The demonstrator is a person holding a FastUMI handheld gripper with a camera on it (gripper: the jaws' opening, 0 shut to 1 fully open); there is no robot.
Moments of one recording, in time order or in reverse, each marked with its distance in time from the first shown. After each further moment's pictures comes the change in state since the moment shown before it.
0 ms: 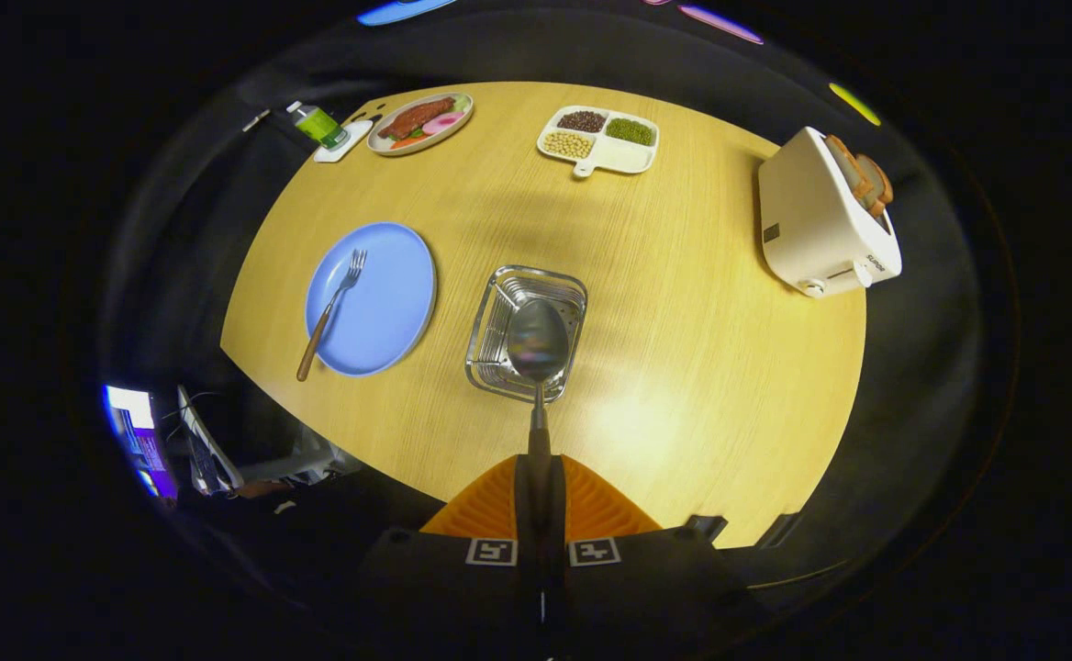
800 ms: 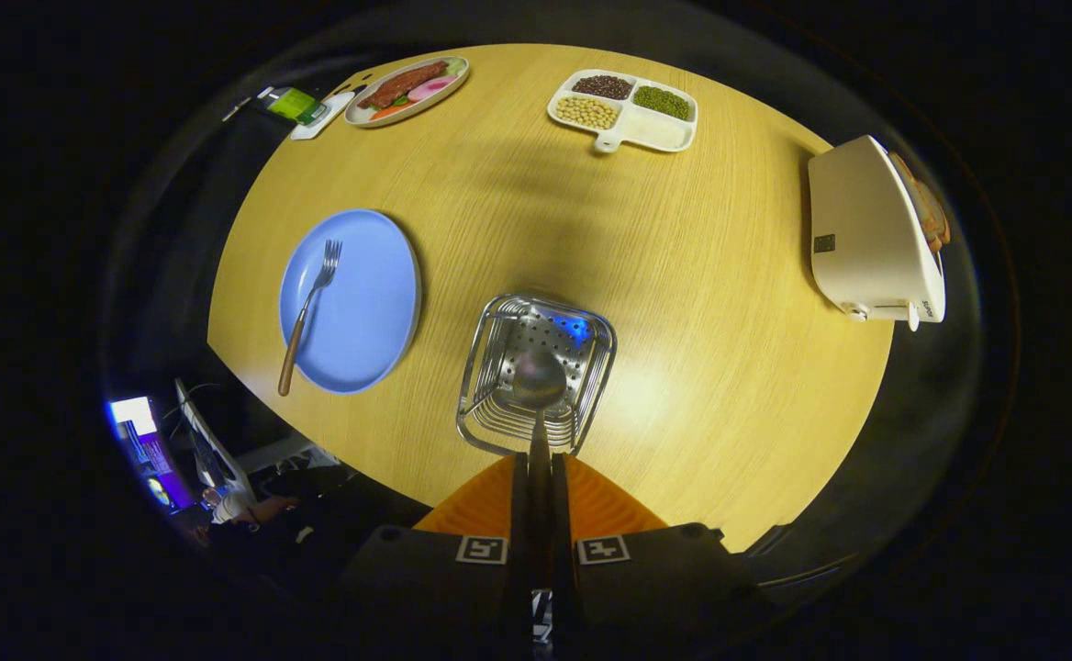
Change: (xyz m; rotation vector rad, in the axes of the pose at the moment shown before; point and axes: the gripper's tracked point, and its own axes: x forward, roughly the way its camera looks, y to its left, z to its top) arm 0.036 0.004 0.036 0.013 0.105 0.006
